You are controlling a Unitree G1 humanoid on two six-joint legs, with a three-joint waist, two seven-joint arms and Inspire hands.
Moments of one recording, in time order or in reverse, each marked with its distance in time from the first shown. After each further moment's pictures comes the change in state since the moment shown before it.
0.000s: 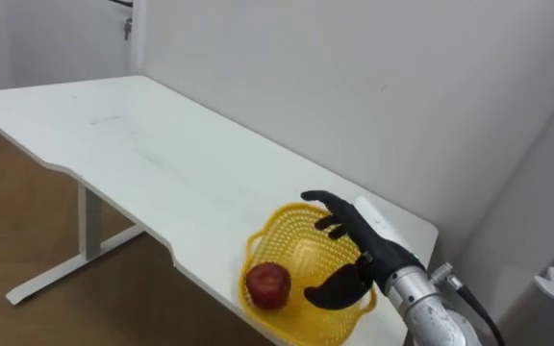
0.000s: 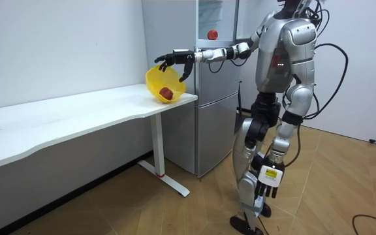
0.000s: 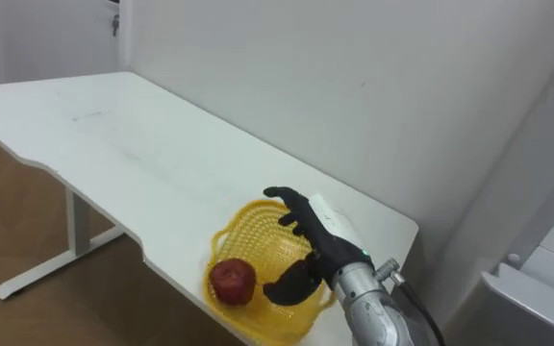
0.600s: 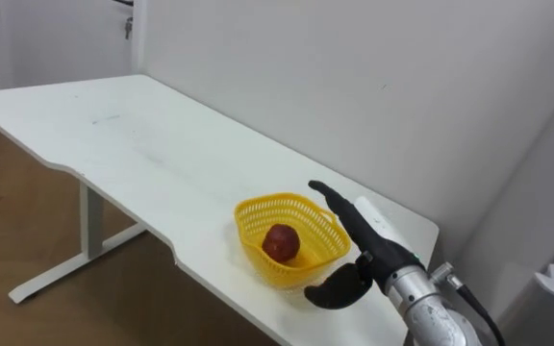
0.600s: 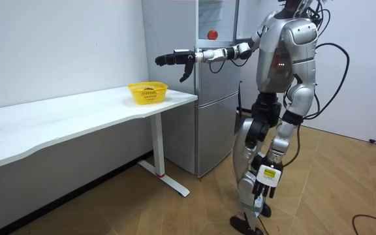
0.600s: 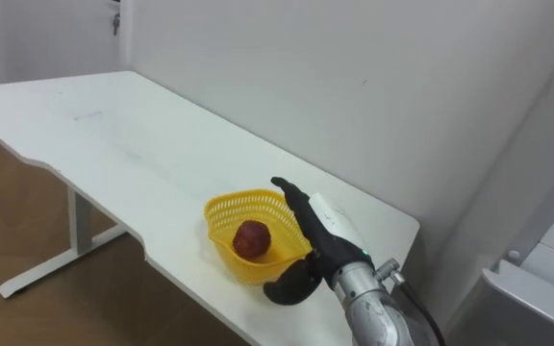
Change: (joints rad) left arm 0.001 0.000 0.000 -0.034 0.000 0.003 0.002; right arm 0.000 0.000 0.000 0.003 0.000 0.000 0.000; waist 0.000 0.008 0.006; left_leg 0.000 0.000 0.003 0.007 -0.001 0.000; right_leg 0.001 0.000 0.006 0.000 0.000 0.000
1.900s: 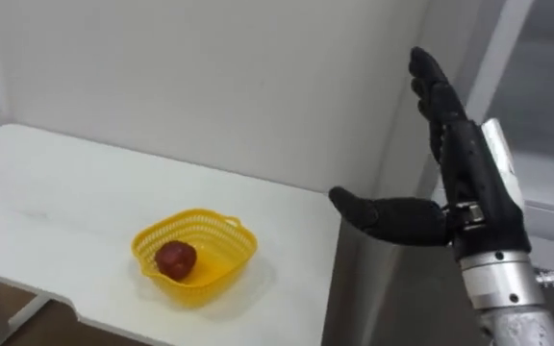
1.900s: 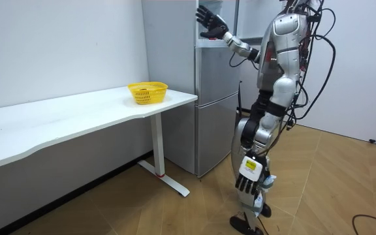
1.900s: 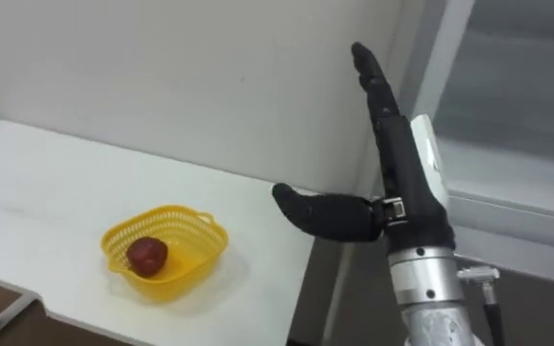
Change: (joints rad) left arm 0.047 -0.099 0.072 0.080 -0.006 -0.084 0.070; right arm 0.309 -0.008 -0.316 -0.635 0.146 -0.142 -0.237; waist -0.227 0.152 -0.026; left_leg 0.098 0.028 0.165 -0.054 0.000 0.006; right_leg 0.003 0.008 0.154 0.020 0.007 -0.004
